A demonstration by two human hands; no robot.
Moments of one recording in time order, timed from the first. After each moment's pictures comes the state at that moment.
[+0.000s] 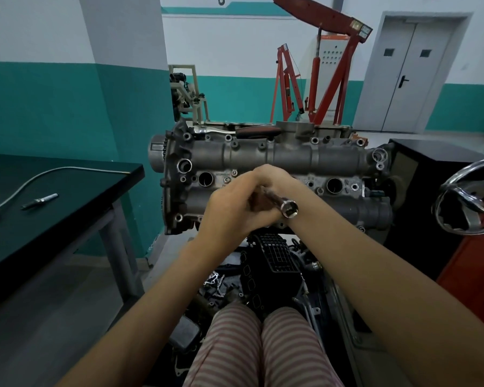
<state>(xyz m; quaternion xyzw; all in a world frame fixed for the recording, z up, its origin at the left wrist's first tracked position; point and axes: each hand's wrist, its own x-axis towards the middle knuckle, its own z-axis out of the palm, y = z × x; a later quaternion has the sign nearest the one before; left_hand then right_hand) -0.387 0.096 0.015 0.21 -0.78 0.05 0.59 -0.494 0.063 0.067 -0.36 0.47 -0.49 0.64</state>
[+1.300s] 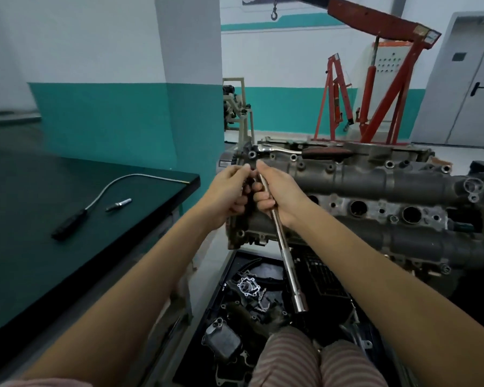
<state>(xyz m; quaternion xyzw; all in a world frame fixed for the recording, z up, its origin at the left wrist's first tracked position) -0.292 0.045 0.062 0.47 -0.52 -0.48 0.53 -0.403 0.037 0.068 -0.45 0.33 -0.49 0.67</state>
